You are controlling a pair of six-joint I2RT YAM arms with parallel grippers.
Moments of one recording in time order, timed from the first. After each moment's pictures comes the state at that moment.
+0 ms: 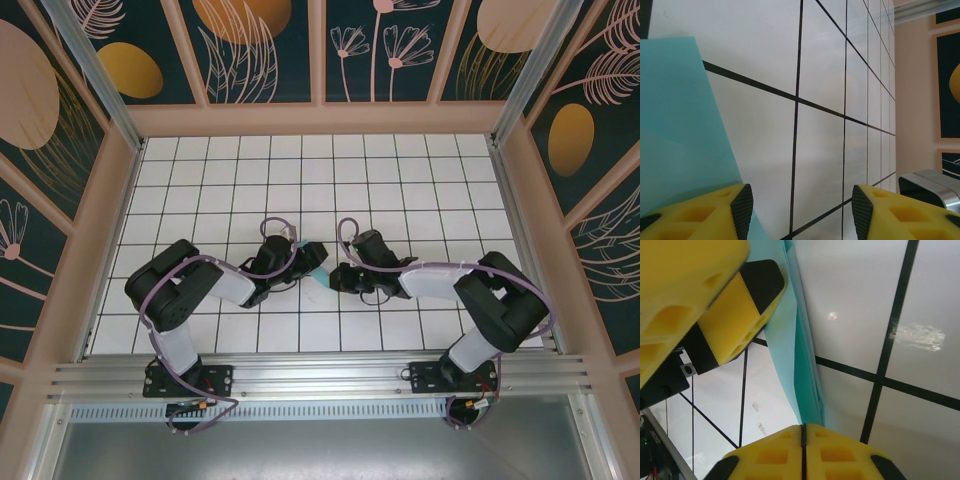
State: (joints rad) left arm -0.72 1.81 0.57 0.75 0.18 -1.20; right arm 0.72 1.56 0.61 0.08 -0.39 0.75
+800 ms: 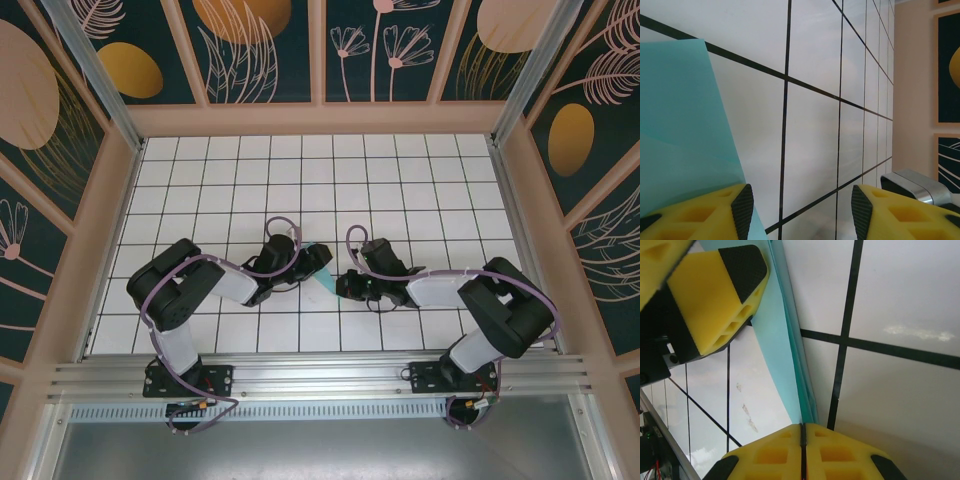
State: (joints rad) left arm -0.73 1.82 0.59 0.72 0.23 -1.20; right arm 0.71 1.51 0.49 0.17 -0.41 0.78
